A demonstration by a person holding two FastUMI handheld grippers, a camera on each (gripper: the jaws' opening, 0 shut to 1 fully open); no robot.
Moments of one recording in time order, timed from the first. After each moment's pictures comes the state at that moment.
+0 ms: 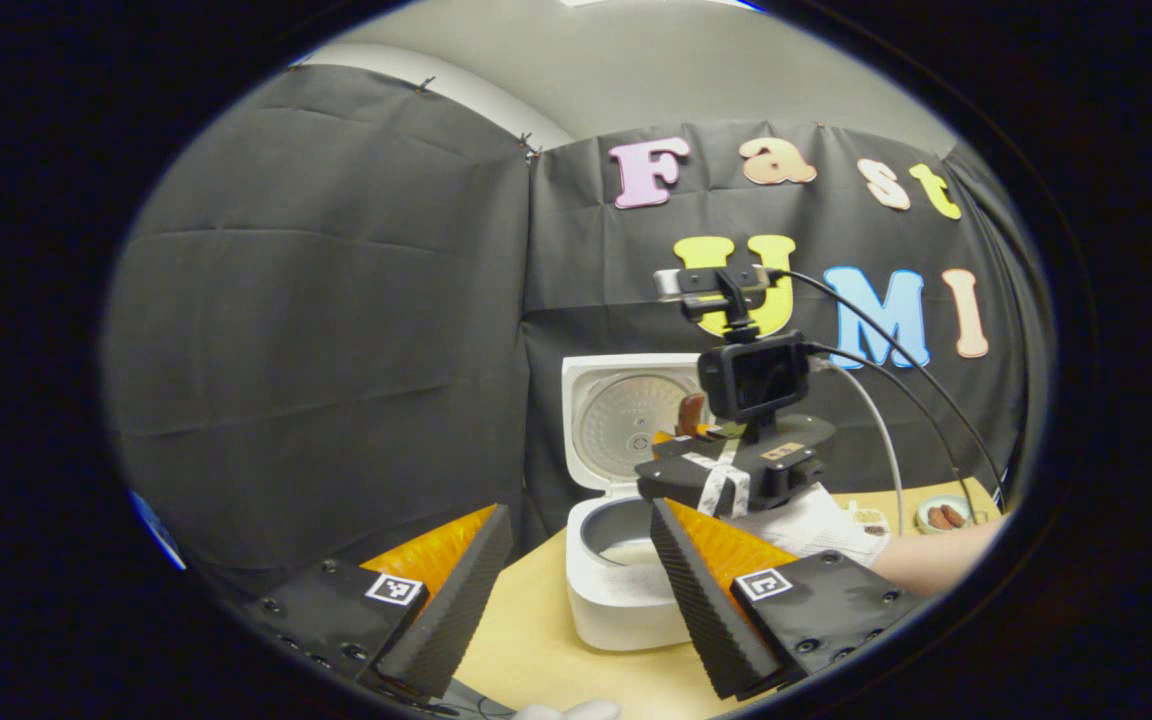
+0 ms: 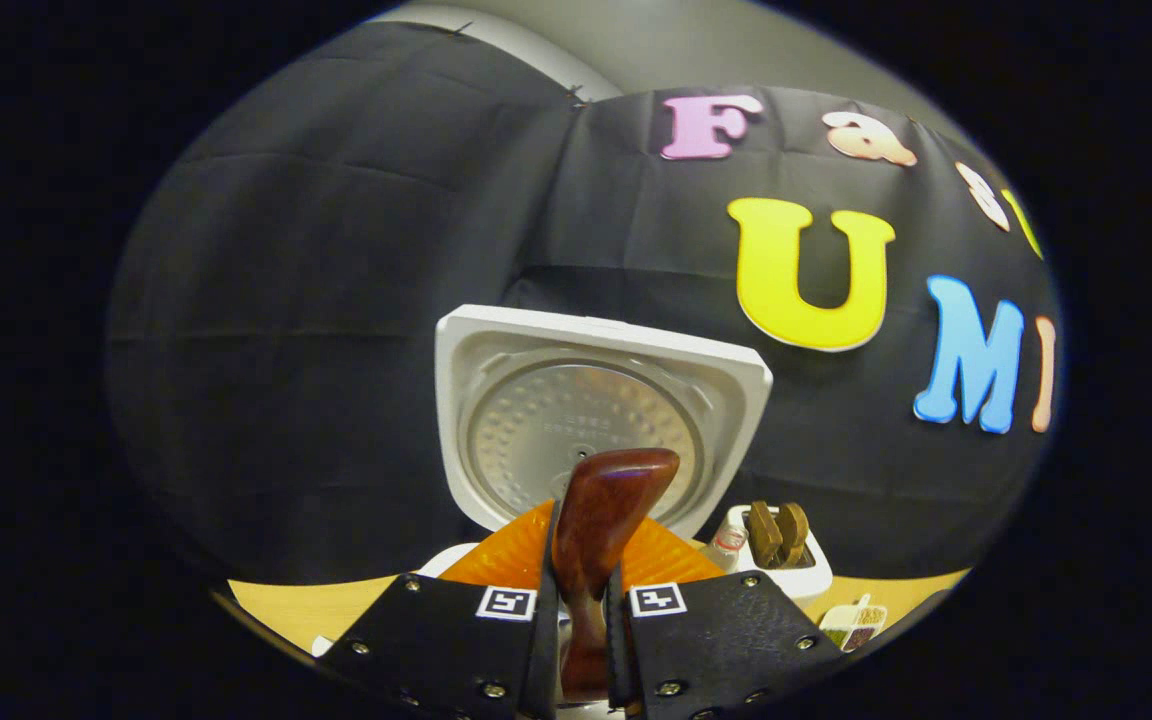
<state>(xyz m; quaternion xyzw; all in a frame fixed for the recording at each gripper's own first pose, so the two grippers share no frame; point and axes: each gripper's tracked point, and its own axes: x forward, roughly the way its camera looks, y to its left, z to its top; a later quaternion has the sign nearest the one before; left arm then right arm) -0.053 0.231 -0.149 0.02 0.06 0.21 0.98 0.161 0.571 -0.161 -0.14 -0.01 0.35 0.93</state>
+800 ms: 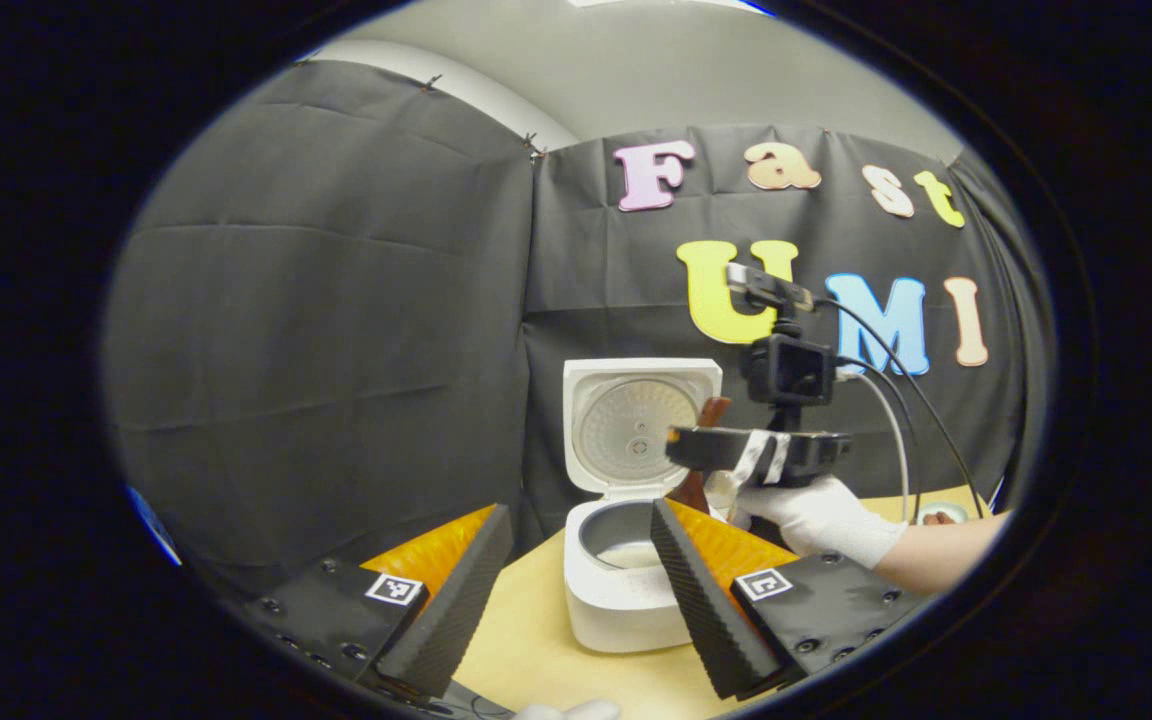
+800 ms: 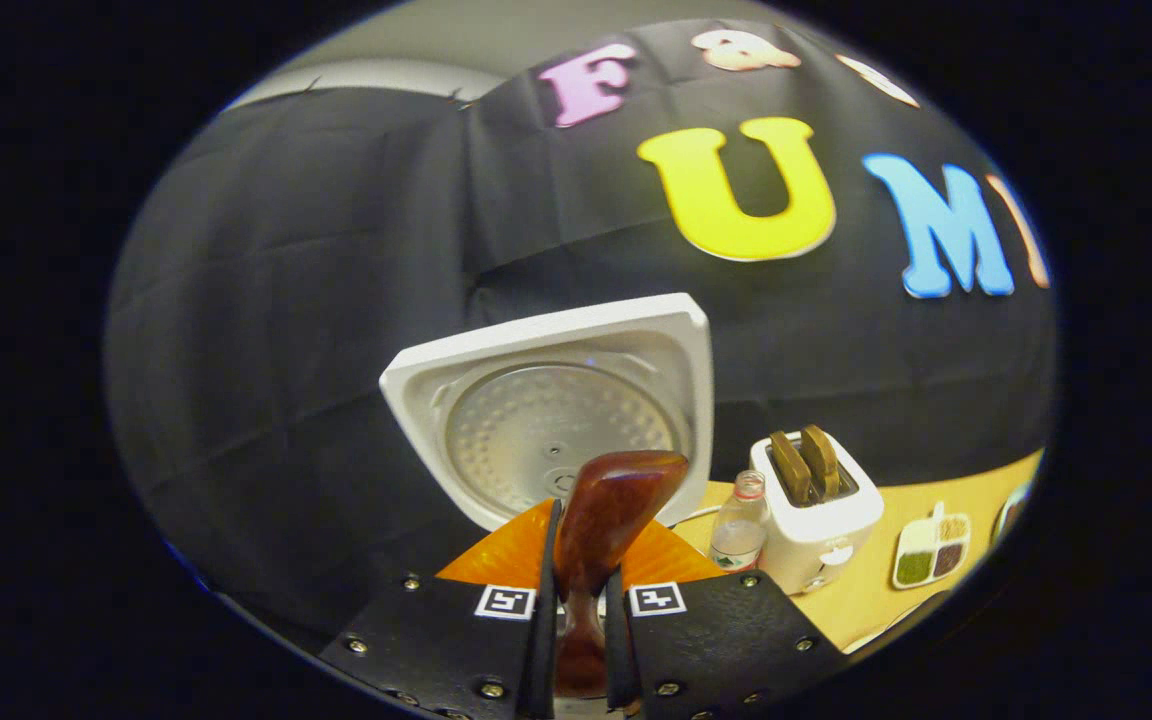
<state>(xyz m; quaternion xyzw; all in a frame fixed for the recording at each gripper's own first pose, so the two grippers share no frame) -0.054 0.234 -0.143 0.00 0.06 0.21 0.98 0.186 0.530 -0.159 0.11 0.14 0.33 0.93</state>
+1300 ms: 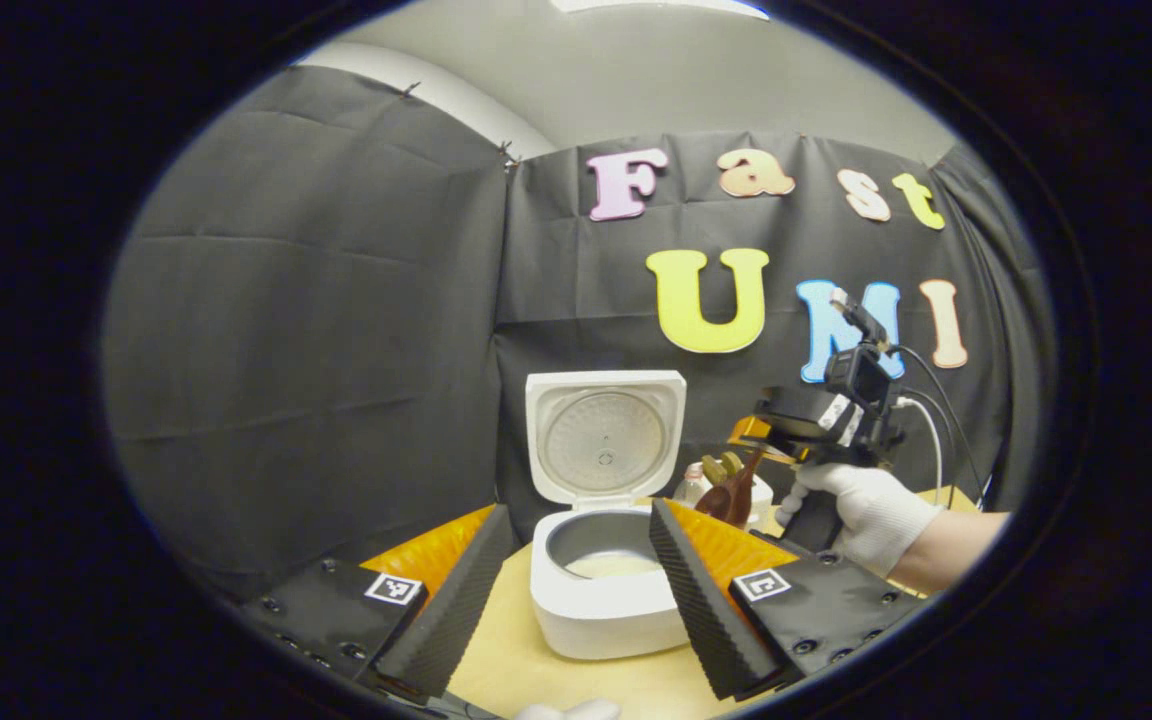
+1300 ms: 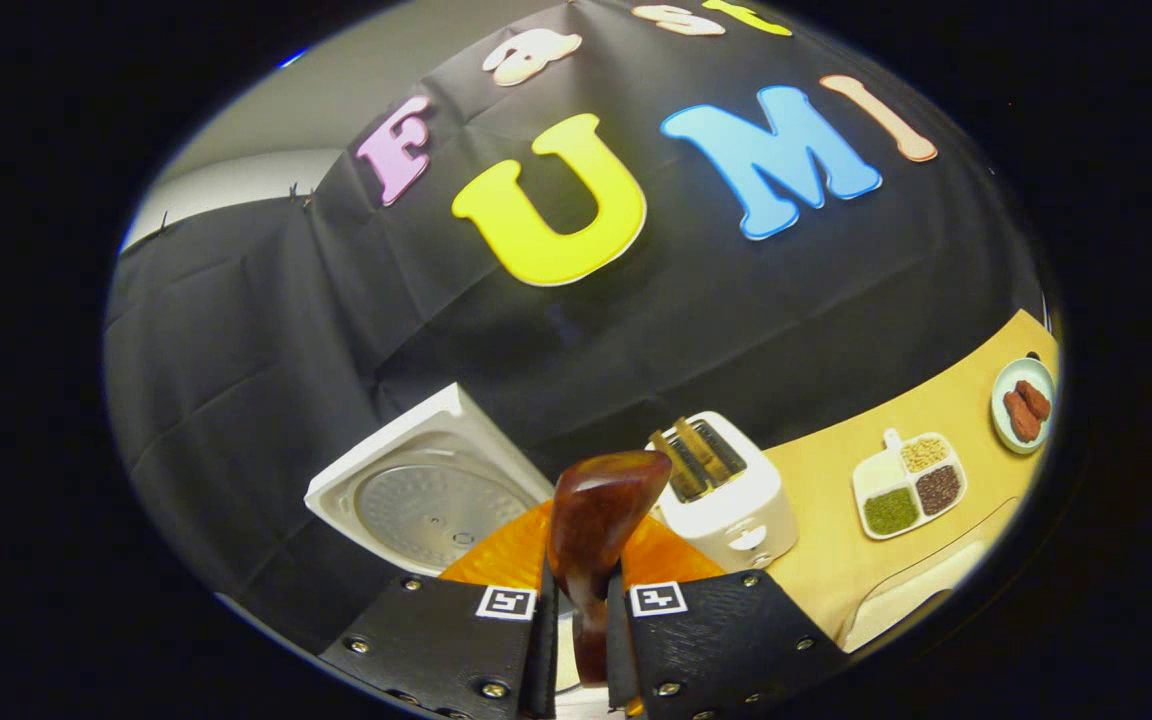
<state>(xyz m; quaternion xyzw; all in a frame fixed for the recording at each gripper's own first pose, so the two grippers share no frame) -0.036 0.193 -0.124 0.02 0.04 0.17 0.99 0.234 0.396 -0.146 0.25 0.15 0.22 0.93</state>
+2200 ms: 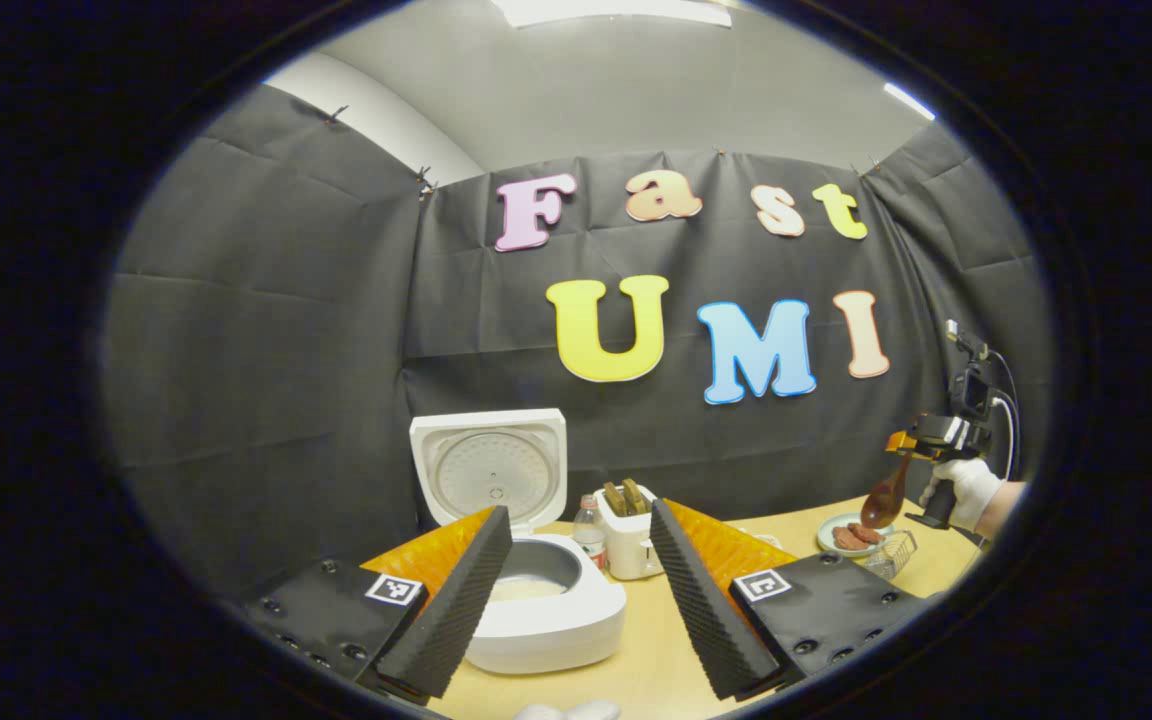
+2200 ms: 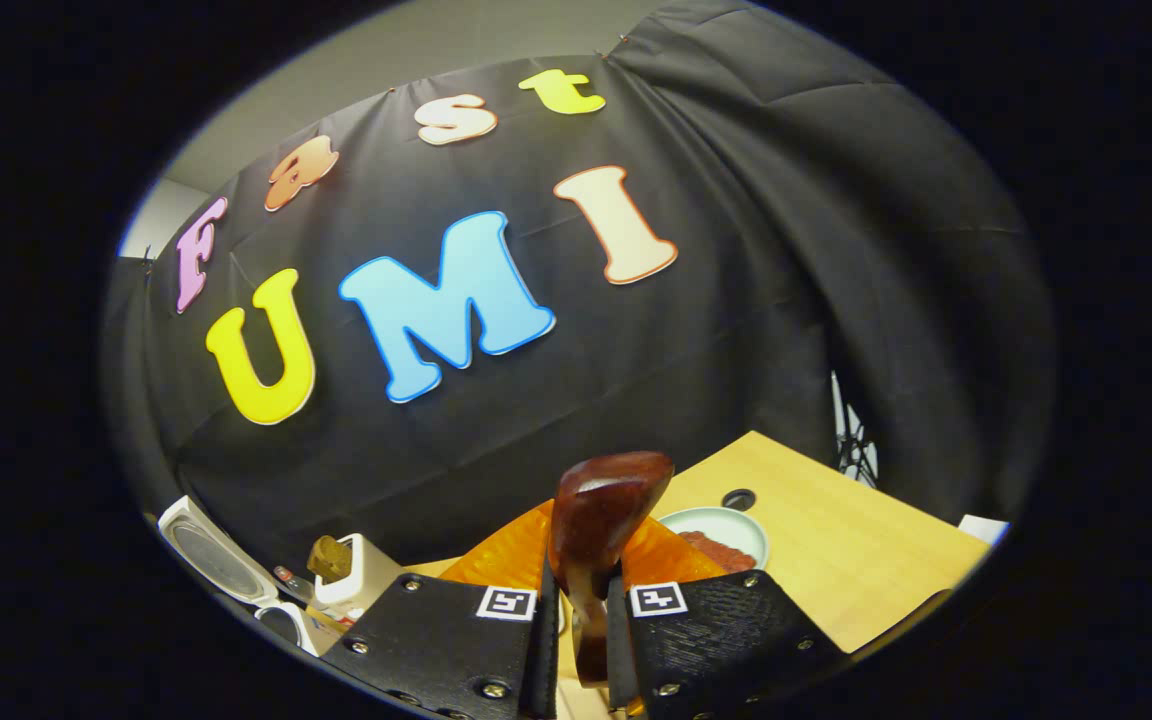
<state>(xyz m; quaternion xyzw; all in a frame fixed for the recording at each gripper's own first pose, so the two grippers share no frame) -0.016 0.078 -0.090 0.04 0.02 0.06 1.00 0.244 -0.058 -0.170 0.21 0.09 -0.08 0.97</state>
